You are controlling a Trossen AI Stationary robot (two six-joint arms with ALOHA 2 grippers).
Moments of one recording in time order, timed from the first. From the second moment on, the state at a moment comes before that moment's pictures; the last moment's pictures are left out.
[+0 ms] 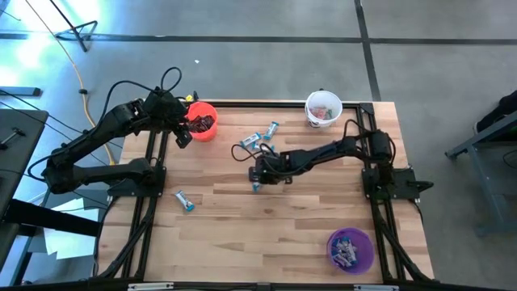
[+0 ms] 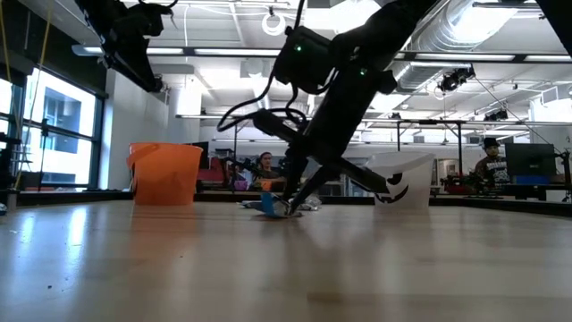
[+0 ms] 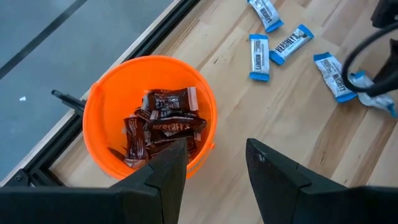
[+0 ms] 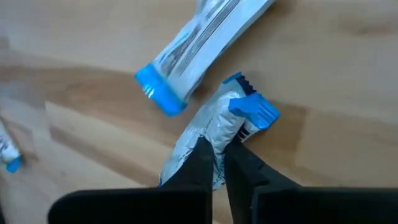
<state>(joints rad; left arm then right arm) 0.66 0.88 0.98 -0.98 -0.04 0.05 -0.01 2.03 1.22 -0.28 -0.02 1.46</state>
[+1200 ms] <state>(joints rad) 0.66 0.88 0.98 -0.98 -0.04 0.08 0.33 1.44 1.22 -0.27 0.25 1.60</state>
